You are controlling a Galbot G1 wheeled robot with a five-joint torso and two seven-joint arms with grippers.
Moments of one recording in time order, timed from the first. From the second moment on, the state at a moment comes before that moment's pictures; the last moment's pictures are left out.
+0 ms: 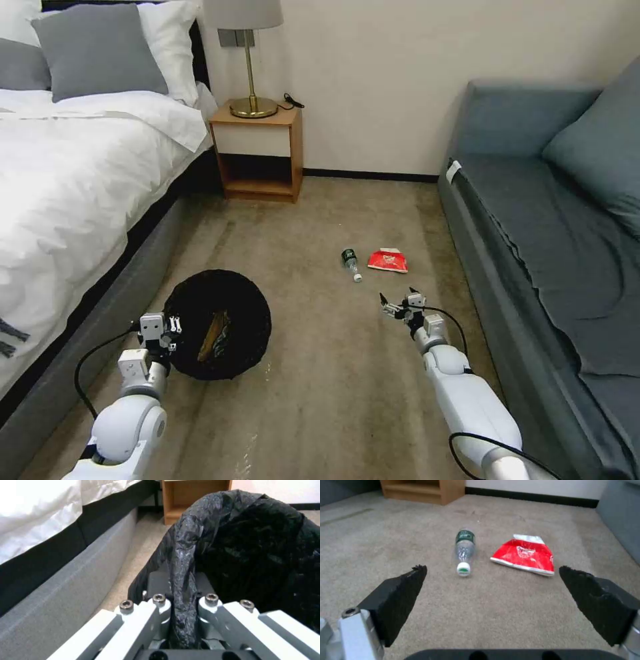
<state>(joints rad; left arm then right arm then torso) 1.40 -1.16 -0.58 -1.82 -0.34 0.11 -0.20 -0.75 1.36 0.39 0.79 0.17 0.28 -0.22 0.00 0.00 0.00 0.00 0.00</state>
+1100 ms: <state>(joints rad) 1.38 -1.17 -0.56 -1.78 -0.33 0.10 -0.19 -0.72 1.35 0.47 0.72 0.17 0.31 -0.27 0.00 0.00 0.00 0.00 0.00</state>
